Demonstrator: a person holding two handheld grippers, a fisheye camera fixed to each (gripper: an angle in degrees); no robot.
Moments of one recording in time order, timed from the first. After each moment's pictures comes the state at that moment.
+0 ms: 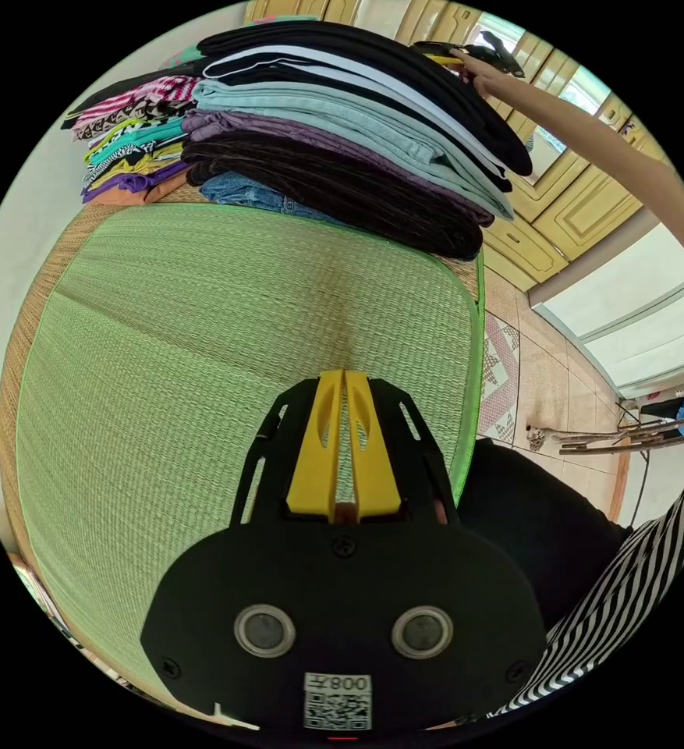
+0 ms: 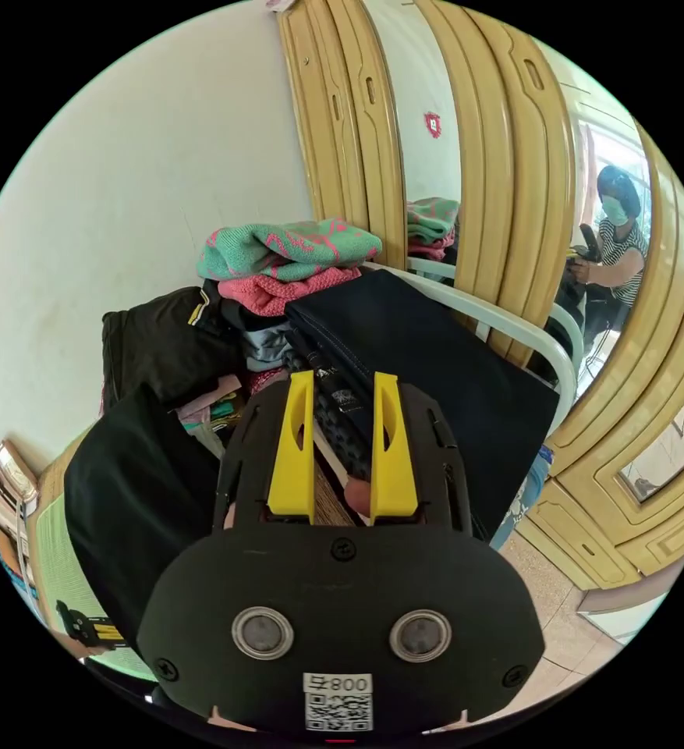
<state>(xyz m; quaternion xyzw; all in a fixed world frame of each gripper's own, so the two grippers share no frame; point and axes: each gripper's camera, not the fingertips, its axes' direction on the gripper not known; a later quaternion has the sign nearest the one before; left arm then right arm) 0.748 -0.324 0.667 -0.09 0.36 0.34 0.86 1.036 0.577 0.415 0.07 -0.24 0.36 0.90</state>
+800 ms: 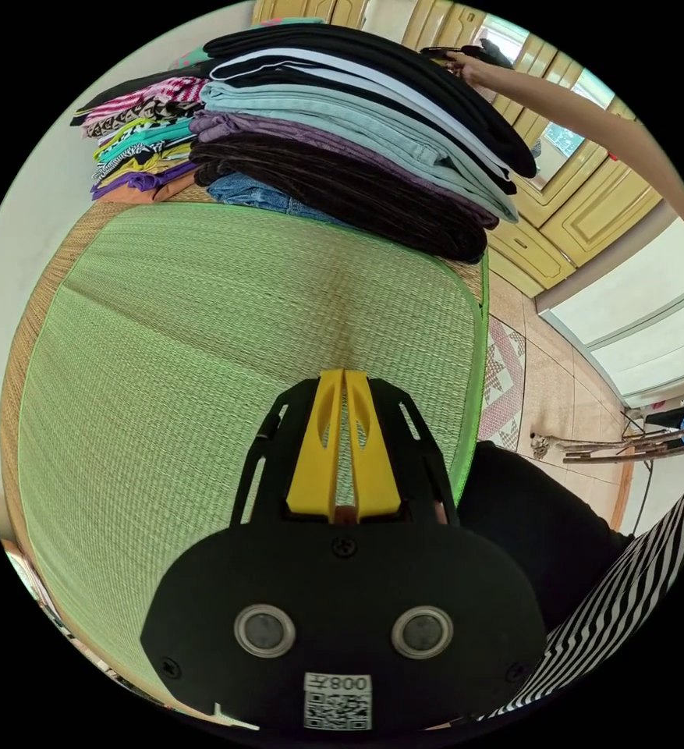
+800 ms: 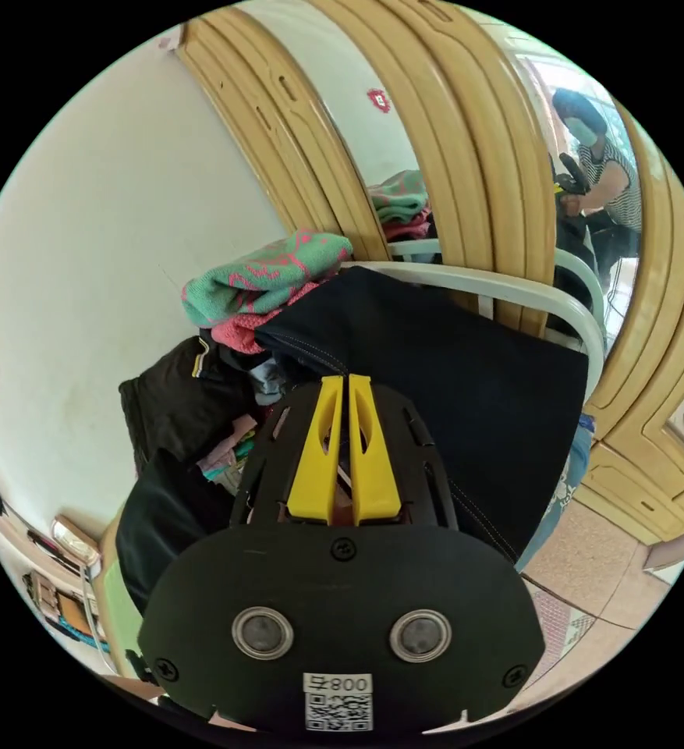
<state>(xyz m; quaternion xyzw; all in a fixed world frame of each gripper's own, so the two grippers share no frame) 0.672 -0.277 0.580 -0.08 0.36 0.32 0.87 1.122 0.641 0.415 0.12 -0.34 0.48 0.80</state>
